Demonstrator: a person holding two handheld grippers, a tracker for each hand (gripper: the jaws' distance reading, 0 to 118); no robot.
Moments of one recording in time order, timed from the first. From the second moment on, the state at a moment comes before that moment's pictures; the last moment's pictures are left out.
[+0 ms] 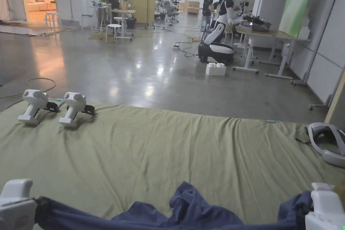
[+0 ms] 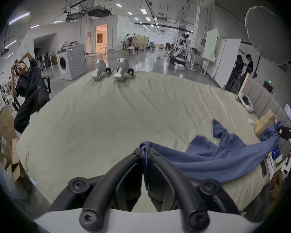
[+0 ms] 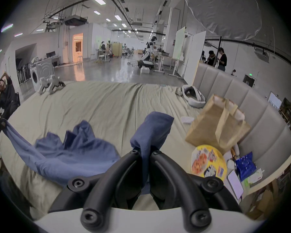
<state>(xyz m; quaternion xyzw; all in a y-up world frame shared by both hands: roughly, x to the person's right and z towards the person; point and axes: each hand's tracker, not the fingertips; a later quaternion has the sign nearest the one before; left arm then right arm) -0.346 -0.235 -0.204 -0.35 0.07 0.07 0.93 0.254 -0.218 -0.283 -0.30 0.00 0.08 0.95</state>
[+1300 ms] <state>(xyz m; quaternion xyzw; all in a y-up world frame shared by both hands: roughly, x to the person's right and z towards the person) -0.238 -0.214 -0.197 -0.20 0.06 0.04 0.98 0.125 -0.214 -0.230 -0.08 0.04 0.03 1.00</state>
